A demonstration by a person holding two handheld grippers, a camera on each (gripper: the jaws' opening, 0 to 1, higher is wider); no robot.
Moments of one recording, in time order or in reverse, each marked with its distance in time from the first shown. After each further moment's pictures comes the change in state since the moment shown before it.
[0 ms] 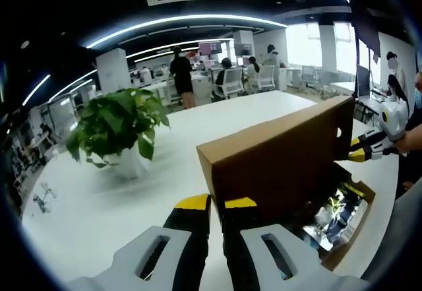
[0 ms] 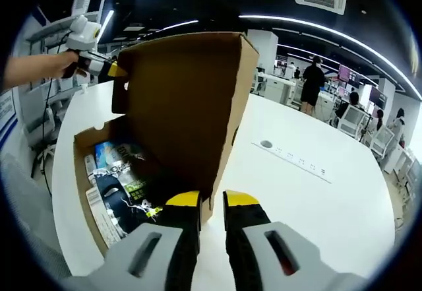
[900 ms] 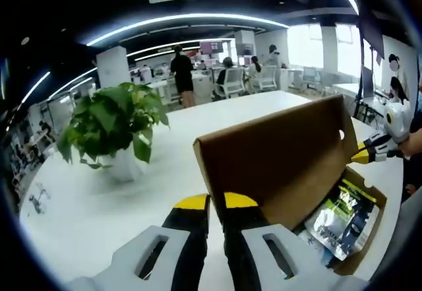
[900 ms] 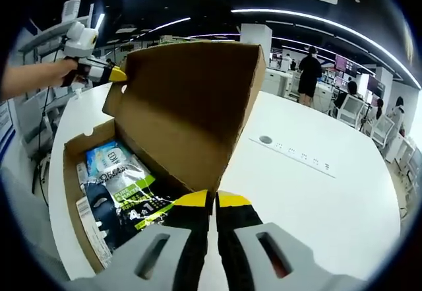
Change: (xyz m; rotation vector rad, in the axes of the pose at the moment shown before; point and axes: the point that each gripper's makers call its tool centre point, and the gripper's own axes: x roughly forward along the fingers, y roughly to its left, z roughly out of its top) left arm 0.043 0.014 -0.002 -0.009 0.003 -0.004; right arm 0.021 -0.008 0.001 0.047 0.031 -0.005
